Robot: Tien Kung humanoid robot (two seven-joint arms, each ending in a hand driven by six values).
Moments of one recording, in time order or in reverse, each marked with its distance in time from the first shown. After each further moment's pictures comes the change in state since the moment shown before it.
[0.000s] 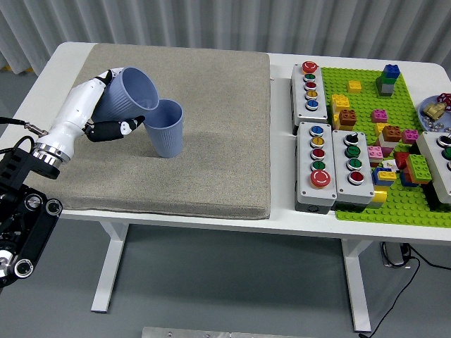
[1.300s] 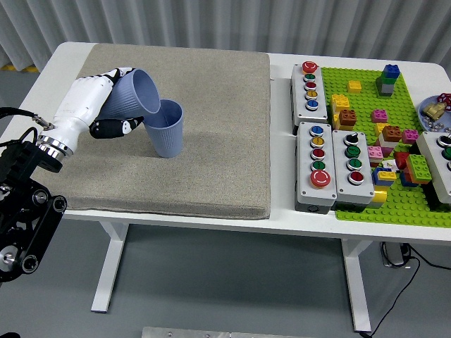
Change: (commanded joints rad) left arm -0.032 0.011 0.021 0.013 0.146 0.015 0.025; right arm 0.004 -0.003 -0.002 0.000 0.007 0.000 0.003
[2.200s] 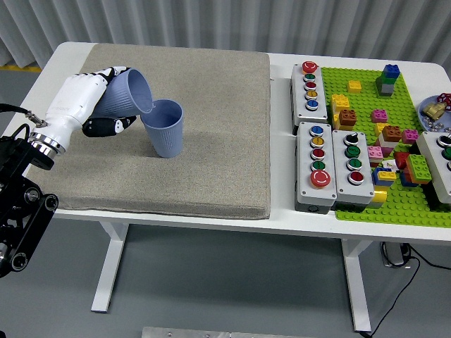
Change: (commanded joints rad) left arm -0.006 0.078 0.047 -0.007 0.000 0.020 0.011; right arm -0.002 0.000 0.002 0.000 0.000 0.000 0.000
